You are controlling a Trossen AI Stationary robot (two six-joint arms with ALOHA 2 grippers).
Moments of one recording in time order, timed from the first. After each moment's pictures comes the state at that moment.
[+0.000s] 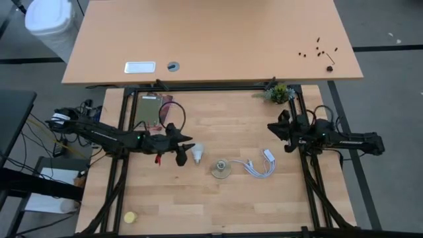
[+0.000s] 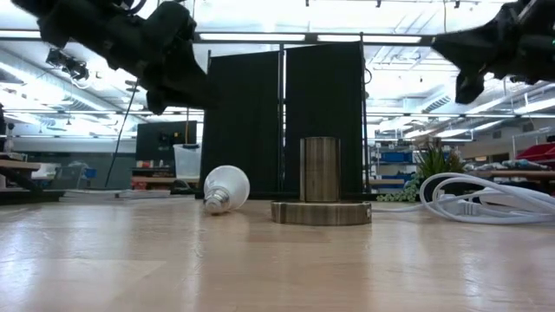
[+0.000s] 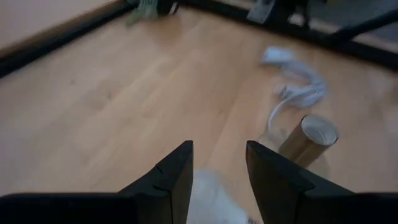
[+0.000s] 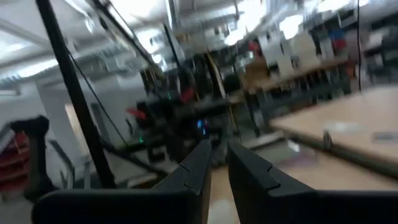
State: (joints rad) left arm -0.18 1.19 0.57 0.10 -0.45 -0.44; right arm -0.09 0.08 0.01 0.30 0.04 0.32
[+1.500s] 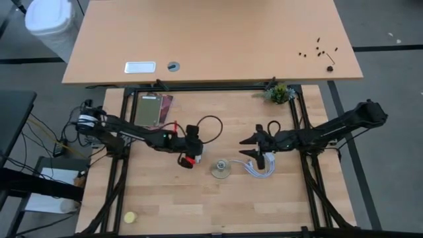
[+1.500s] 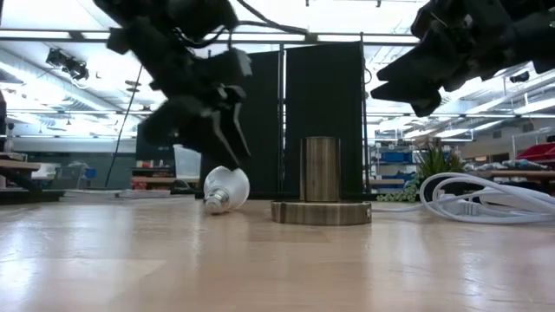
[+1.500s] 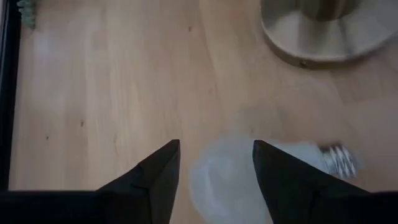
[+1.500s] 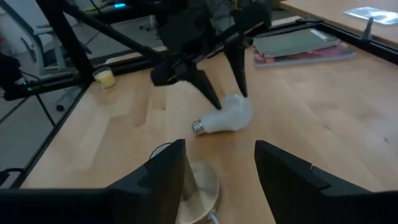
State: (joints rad) left arm -0.09 1.60 0.88 -0.17 -0.31 0.31; right arm 0.20 1.09 0.35 0.45 0.24 0.29
